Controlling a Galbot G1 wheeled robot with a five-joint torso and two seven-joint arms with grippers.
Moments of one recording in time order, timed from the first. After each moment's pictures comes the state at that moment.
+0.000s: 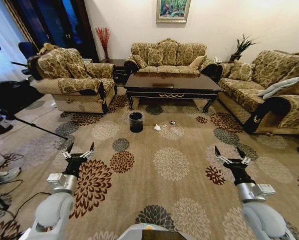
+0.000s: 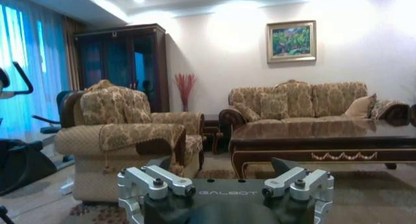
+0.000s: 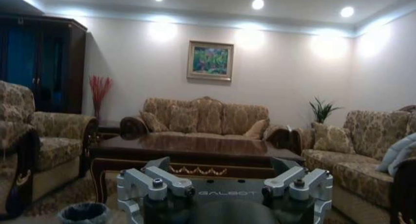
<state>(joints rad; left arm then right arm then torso) 1.61 -1.30 -0.88 -2.20 -0.35 0.07 0.00 -1.69 1.06 0.82 2.12 0.51 0.15 0.10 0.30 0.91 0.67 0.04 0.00</state>
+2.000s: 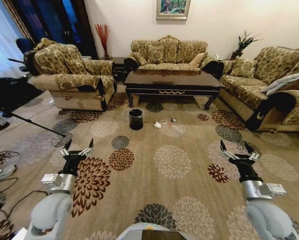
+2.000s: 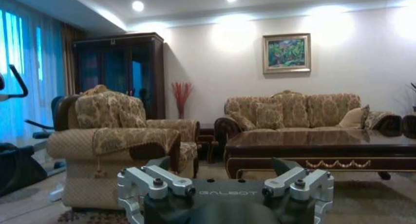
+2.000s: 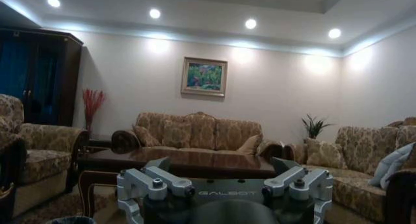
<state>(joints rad) 1.62 -1.32 -0.89 -2.26 -0.37 0.06 0.01 -1.69 1.07 0.86 2.16 0.50 0.17 0.12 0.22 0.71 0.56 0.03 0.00</state>
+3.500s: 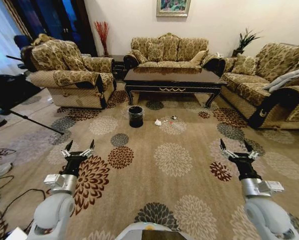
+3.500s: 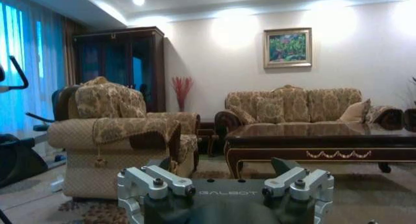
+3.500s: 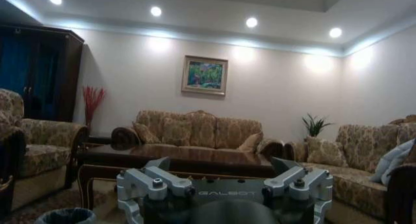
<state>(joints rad) 1.61 -1.33 -0.88 -2.23 -0.35 0.05 0.02 -1.66 1.06 0.85 2.14 0.50 0.17 0.12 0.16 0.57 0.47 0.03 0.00</state>
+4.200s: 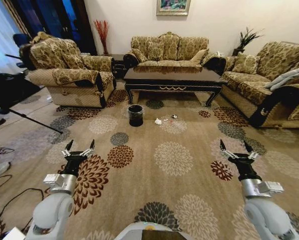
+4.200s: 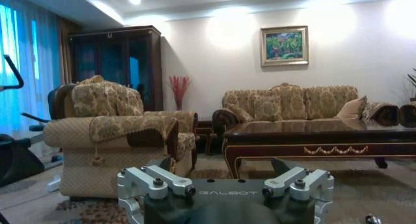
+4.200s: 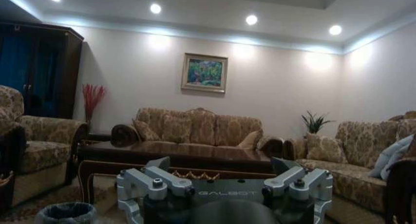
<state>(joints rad) 1.62 -1.31 -0.89 -2.23 -0.36 0.05 0.02 -1.66 1.06 0.85 2.14 0.50 0.16 0.12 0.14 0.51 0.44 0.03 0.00</state>
